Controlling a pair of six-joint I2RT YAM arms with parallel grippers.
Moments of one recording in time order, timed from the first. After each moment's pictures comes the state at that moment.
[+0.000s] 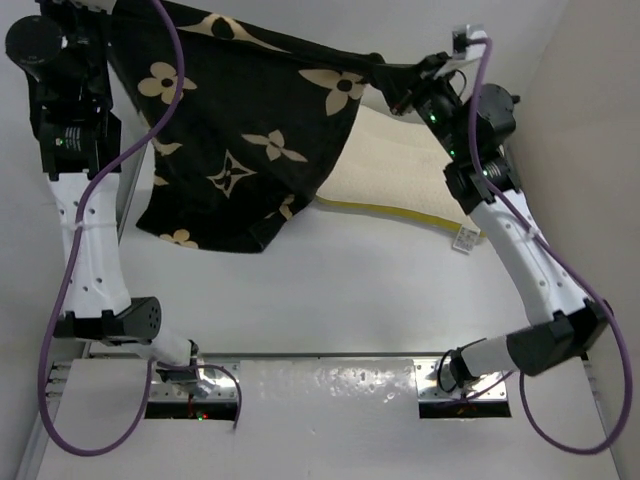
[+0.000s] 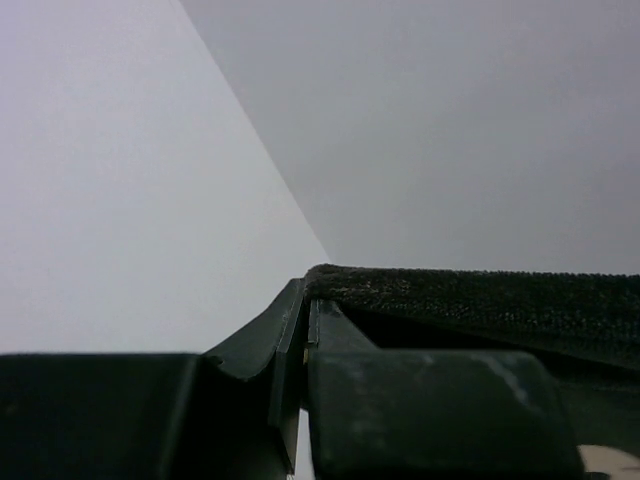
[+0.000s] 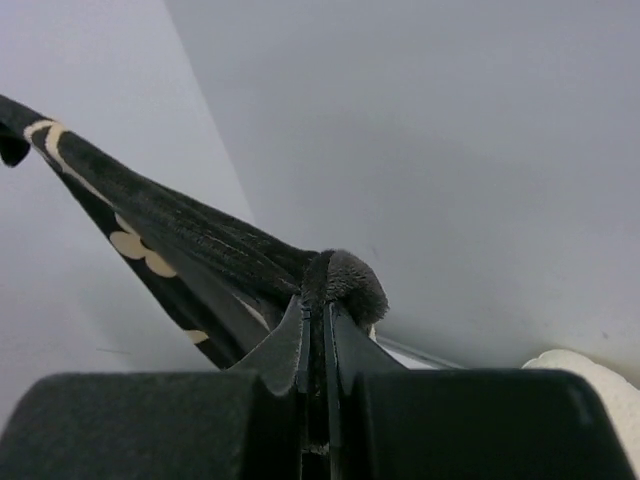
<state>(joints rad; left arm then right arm) 0.07 1.55 2.23 -0.30 -0.22 0.65 0.34 1.45 1.59 0.18 -0.21 0.34</state>
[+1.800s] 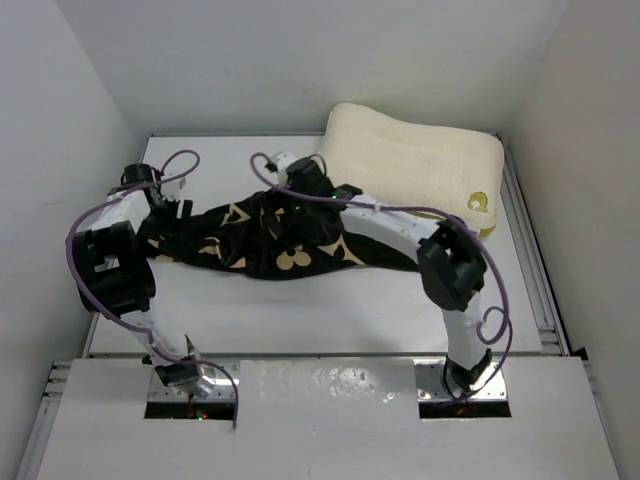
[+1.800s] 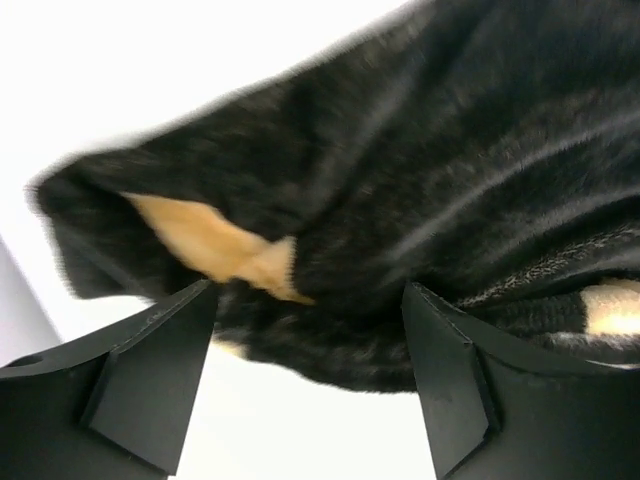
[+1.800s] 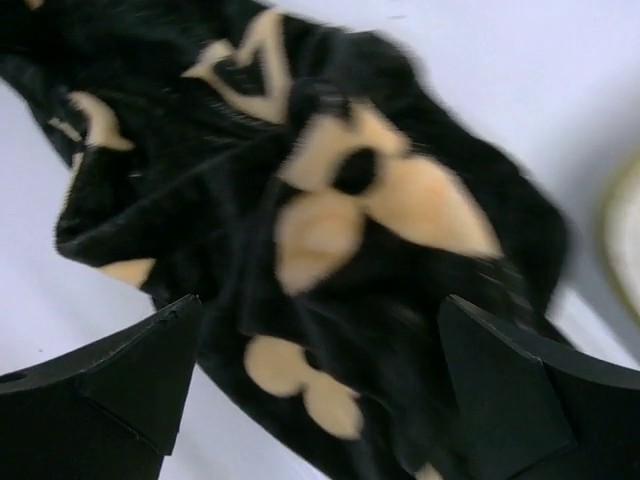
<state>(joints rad) 0.33 1.75 1.24 -0.67 0.11 0.47 0.75 1.98 1.57 -0.23 -0.06 0.12</state>
